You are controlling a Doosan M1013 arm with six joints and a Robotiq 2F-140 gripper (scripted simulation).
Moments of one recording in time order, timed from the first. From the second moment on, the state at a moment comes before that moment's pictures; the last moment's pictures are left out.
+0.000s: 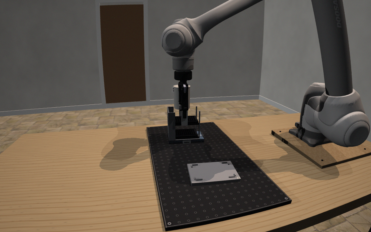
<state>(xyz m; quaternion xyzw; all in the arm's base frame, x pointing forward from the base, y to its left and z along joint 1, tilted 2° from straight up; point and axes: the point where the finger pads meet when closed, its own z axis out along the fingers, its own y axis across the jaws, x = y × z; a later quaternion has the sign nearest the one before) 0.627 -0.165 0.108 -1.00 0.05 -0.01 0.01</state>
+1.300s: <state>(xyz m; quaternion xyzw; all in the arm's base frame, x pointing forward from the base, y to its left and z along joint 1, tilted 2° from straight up) 0.627 -0.163 0.067 -1.00 0.05 -0.01 0.01</state>
